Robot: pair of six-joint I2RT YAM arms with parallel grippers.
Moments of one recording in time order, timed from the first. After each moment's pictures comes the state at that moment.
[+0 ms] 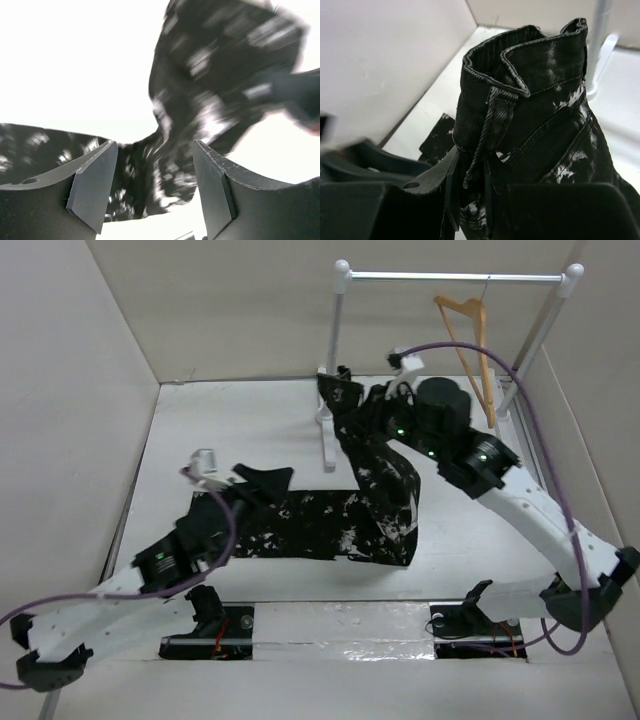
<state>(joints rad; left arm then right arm) -1.10 0.71 0.75 -0.19 -0.69 -0.95 0.73 1.24 1.53 -0.42 -0.04 0.39</state>
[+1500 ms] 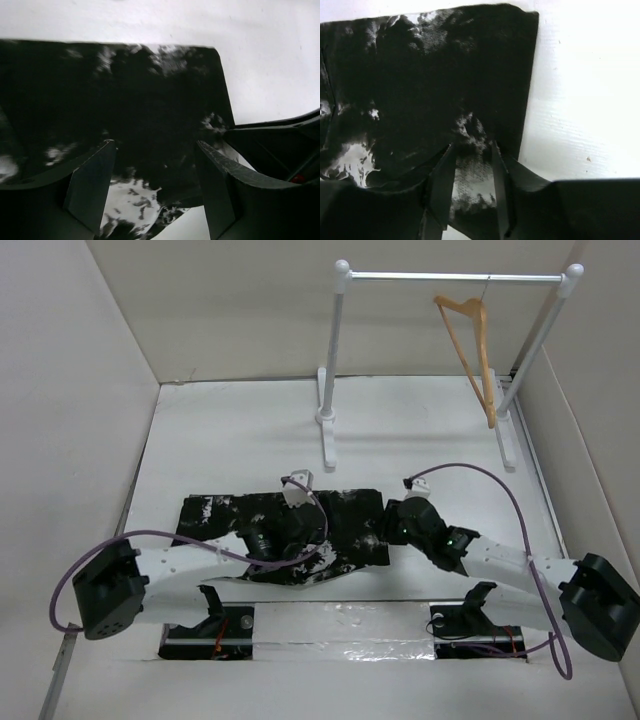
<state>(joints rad) -1.08 1.14 0.61 -0.11 -0.58 -0.90 0.81 1.10 0.46 -0.01 0.24 0.75</state>
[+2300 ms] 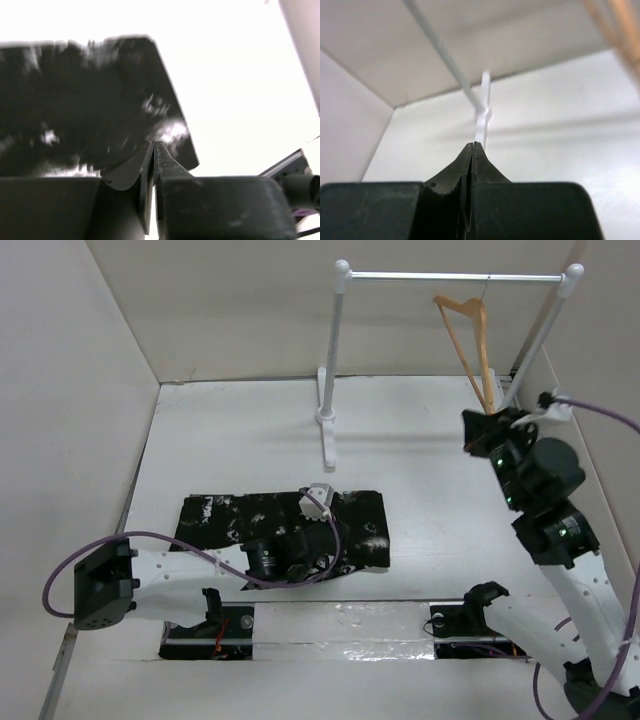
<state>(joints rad) -1.29 1.19 0.60 0.04 -0.63 -0.86 0.50 0.73 1.01 -0.28 0.32 0.47</state>
